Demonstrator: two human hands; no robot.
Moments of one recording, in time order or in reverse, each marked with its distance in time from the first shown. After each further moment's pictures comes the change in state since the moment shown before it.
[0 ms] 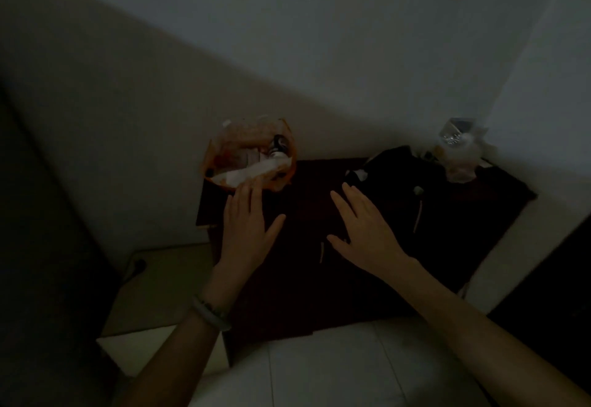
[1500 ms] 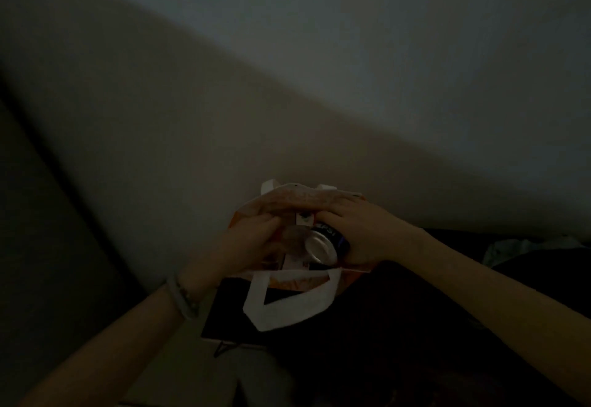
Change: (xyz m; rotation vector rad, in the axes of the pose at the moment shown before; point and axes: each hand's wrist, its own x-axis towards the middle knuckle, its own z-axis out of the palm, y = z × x) left_hand 0.257 -0.204 0.095 0.199 -0.415 0.155; right_hand 0.380 0.065 0.138 -0.013 -0.313 -0.722
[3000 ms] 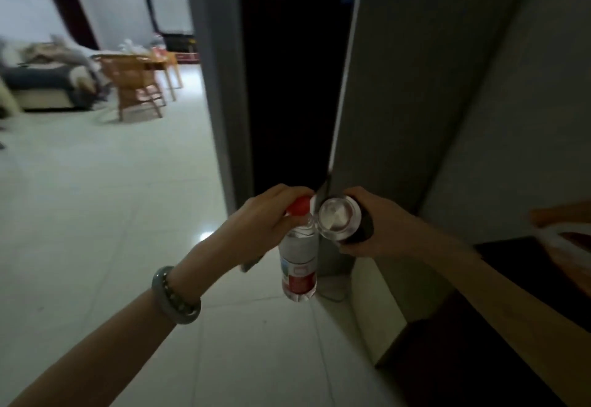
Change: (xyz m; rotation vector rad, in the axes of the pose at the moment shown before) left_hand -0.486 0.365 -0.137 0.081 0.520 -1.216; right_hand -0.106 -0.409 -0.086 0.794 -0.118 -0.946
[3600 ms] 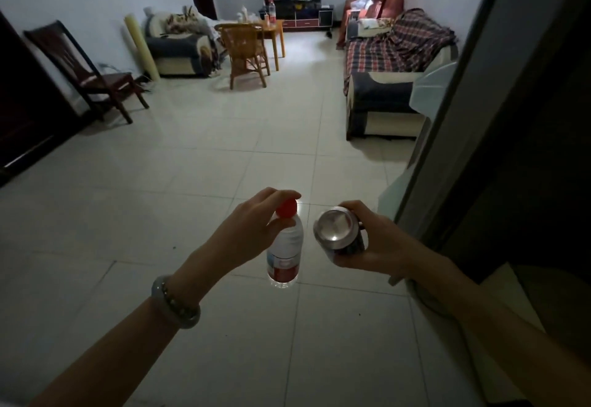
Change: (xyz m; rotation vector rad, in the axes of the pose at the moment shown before) left_hand -0.153 -0.238 -0.150 0.121 0.099 -0.296; right_hand 0.210 -0.130 0.232 0.205 -0.191 -0.241
